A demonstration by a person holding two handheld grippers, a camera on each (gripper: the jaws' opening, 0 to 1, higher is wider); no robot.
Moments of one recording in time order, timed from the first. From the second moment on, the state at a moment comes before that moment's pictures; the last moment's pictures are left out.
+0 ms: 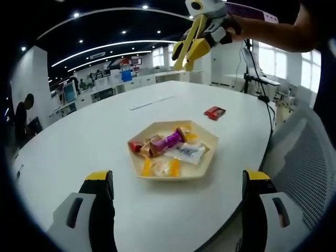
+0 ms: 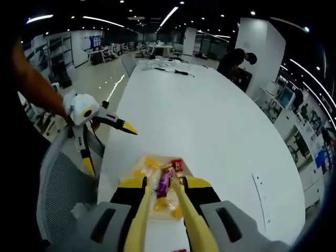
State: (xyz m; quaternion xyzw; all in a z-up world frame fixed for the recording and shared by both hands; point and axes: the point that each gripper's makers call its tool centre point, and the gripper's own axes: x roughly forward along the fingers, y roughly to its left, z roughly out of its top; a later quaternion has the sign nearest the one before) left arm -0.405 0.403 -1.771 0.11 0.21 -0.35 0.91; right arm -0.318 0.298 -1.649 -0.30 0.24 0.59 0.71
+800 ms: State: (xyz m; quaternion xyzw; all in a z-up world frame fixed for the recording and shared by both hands) left arm -0.404 0.407 -1.768 0.10 0.21 -0.34 0.91; right arm -0.320 0.154 -1.672 -0.31 0.28 0.56 0.71
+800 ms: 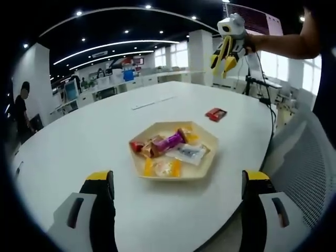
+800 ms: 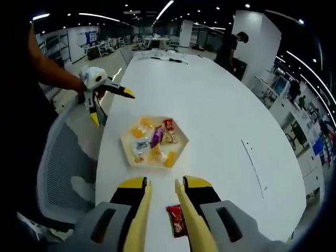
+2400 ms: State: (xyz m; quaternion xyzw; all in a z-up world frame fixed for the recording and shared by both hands) left arm -0.409 0.404 -1.785 0.10 0.25 -0.35 0.90; right arm -0.291 0.082 -1.792 -0.34 0.31 0.53 0.71
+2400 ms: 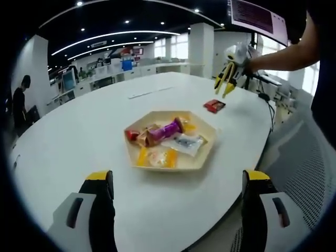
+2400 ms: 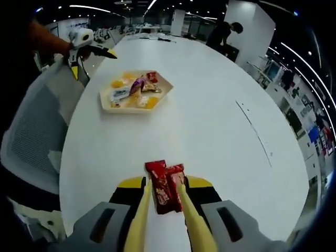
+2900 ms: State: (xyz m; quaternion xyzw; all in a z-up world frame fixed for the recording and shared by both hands) left arm -0.409 0.405 -1.788 0.10 0.26 -0.35 0.90; right arm -0.290 0.082 -1.824 -0.34 0.33 0.54 0.70
